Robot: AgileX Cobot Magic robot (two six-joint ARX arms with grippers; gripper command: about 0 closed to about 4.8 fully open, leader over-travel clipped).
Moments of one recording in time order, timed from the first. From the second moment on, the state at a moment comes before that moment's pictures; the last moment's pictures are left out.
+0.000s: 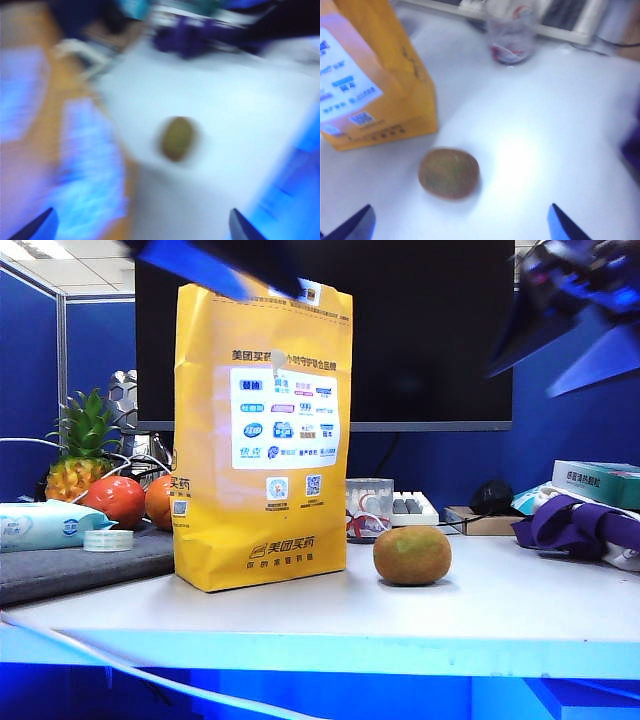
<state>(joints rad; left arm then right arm) -0.87 1.14 0.90 -0.21 -0.07 0.34 0.22 1.11 0.79 -0.21 -0.30 -0.02</state>
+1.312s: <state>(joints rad) -0.93 1.14 0.90 -0.33 0.17 0.28 0.26 1.68 1.02 -0.19 -0.57 -0.12</state>
